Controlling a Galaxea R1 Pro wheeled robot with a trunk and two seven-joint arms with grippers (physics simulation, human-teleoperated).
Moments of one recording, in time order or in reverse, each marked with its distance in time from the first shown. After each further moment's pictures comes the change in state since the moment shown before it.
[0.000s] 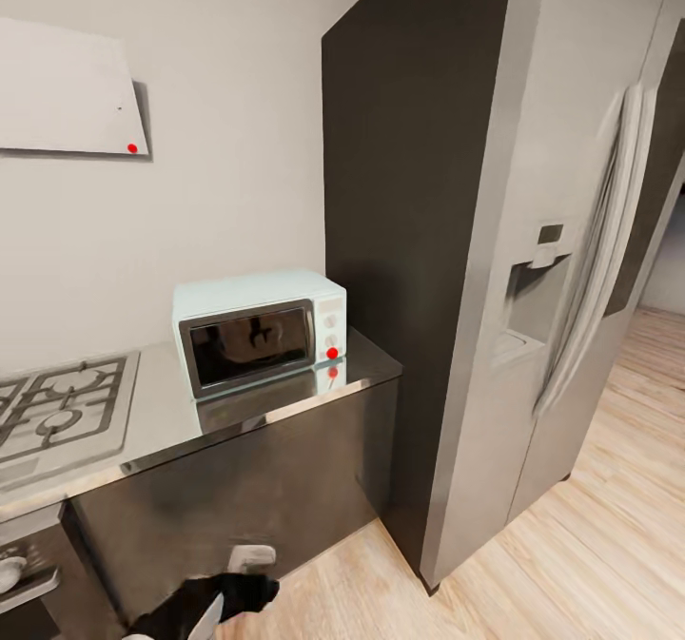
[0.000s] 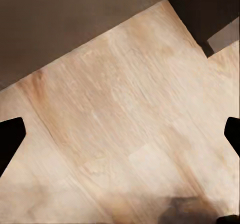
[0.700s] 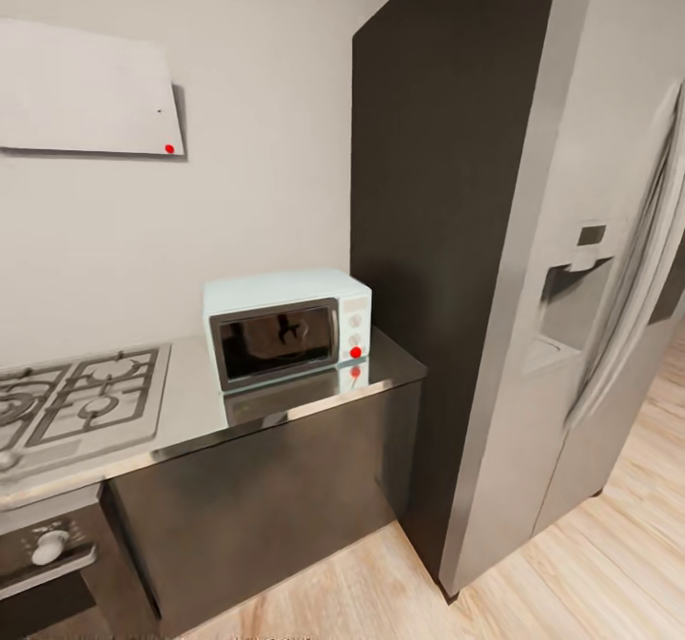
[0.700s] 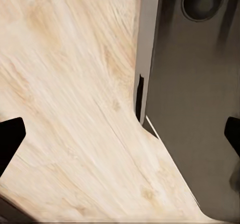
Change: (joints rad) left arm 0.436 0.146 0.002 0.266 0.005 0.076 0.150; right arm 0.000 0.000 0.000 -0.043 -0.003 -0.021 -0.136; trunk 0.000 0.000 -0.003
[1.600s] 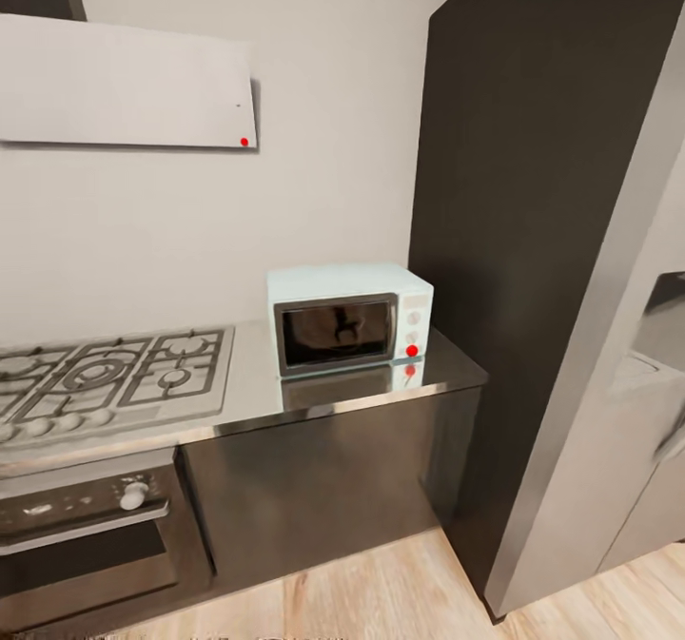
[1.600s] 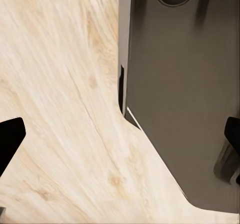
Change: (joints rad) left arm 0.003 -0.035 0.000 0.000 0.000 -0.004 -0.001; right arm 0.000 0.166 0.107 -0.584 -0.007 0.064 0.295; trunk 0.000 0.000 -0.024
